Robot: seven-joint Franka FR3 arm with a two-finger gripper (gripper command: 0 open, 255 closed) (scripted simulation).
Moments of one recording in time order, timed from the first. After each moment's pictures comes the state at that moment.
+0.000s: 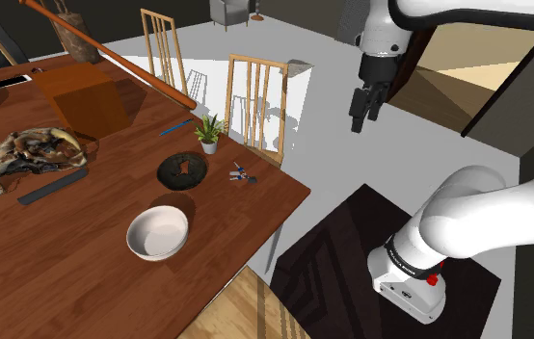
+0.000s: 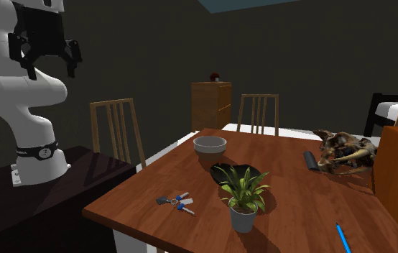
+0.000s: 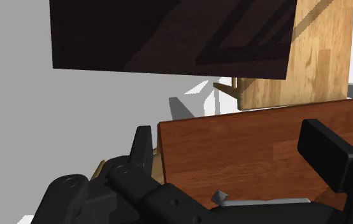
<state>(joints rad) 0.01 -0.75 -0.05 -2.43 0.02 1.47 -0.12</state>
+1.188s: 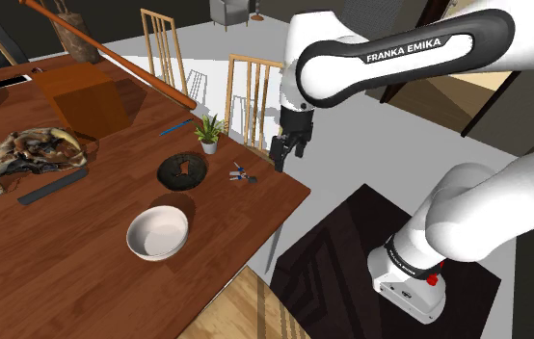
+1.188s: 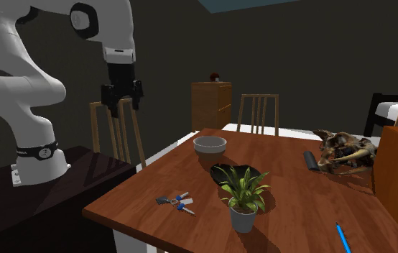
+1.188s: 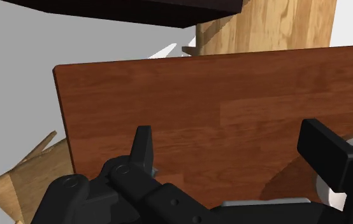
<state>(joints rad) 0.15 -0.42 0.16 -2.50 0.21 1.98 0.06</state>
